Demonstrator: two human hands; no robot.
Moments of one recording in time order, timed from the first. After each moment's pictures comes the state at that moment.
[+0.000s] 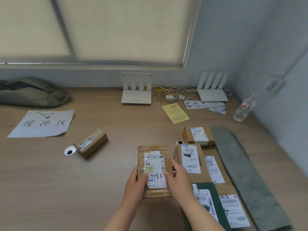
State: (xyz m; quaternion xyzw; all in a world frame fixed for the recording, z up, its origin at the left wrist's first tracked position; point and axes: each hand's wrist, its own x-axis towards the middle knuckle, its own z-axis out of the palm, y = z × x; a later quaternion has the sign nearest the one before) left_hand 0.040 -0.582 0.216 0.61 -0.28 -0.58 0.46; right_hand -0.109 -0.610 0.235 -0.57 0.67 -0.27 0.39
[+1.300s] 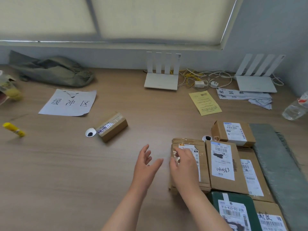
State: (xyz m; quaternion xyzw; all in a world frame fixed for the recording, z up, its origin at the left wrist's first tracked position) left_hand 0.070 -0.629 0.182 0.67 -0.29 -0.50 0.47; right_hand -0.060 -0.662 0.194 -0.67 0.63 -0.27 0.28
